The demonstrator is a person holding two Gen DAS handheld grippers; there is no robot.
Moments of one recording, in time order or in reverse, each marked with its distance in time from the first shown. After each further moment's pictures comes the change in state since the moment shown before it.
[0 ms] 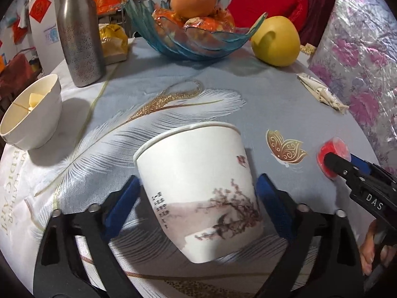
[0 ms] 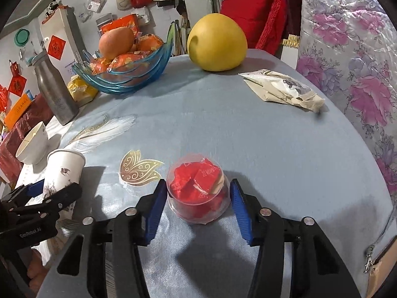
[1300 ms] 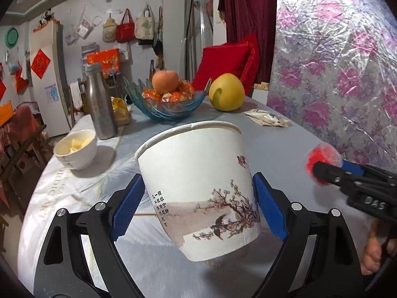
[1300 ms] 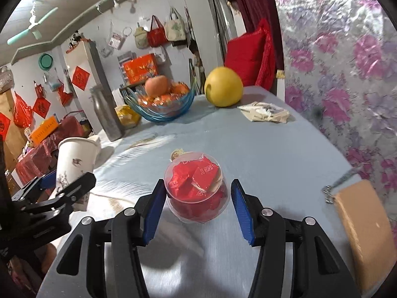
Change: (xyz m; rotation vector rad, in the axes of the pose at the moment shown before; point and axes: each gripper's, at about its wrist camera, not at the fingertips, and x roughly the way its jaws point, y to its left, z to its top) left arm -0.152 -0.053 -0.074 0.148 -0.363 -0.007; right arm -0.165 -0.004 -0.084 0.019 -0.248 0.105
